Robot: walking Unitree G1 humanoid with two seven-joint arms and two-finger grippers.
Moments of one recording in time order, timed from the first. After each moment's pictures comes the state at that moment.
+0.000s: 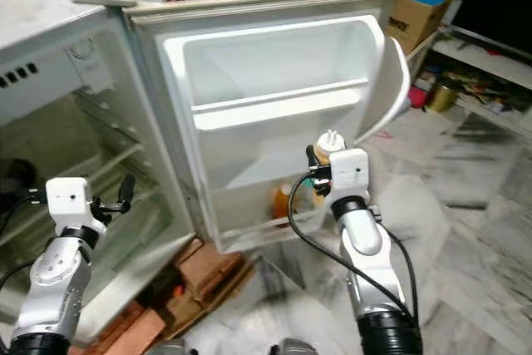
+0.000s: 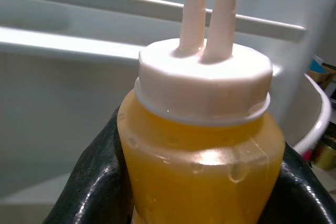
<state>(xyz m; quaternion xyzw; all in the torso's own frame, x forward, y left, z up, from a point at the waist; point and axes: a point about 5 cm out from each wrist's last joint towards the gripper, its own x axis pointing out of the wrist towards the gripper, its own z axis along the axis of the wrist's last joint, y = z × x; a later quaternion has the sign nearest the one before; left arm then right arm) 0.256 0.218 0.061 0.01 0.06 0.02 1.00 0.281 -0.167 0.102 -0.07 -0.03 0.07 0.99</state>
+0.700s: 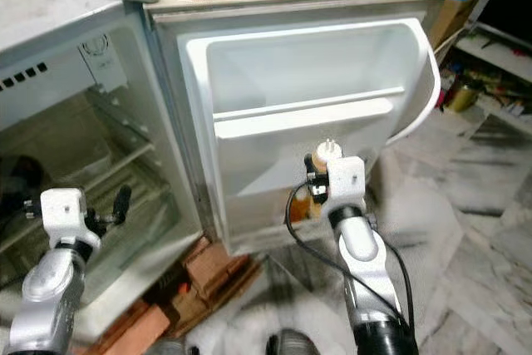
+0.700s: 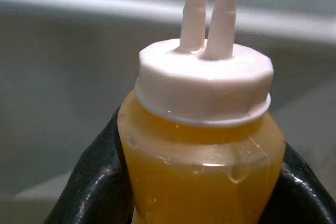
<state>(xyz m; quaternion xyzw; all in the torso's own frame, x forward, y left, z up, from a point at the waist) 0.234 0.224 0.050 0.01 0.09 0.02 1.00 0.269 -0.162 0.080 -0.03 0.02 0.07 1.00</state>
